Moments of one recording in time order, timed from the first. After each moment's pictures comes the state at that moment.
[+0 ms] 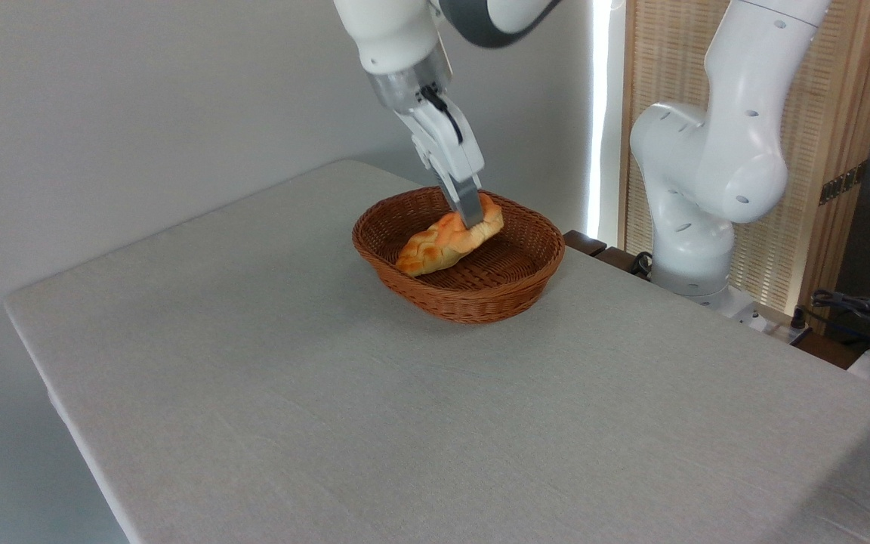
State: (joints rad) arm -0.37 -0.44 0.04 -2.29 -0.15 1.56 0.77
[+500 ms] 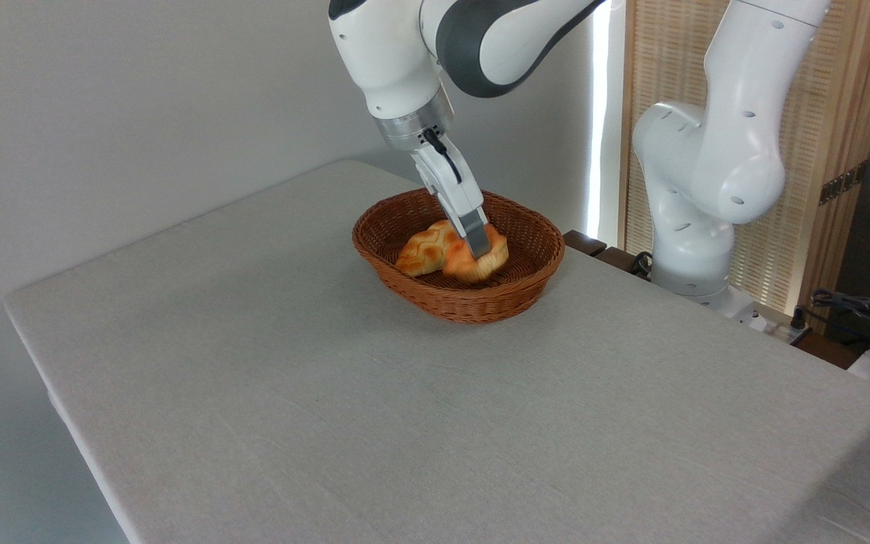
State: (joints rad) arm -0.42 -0.42 0.04 -2.39 -0.15 1.66 0.77
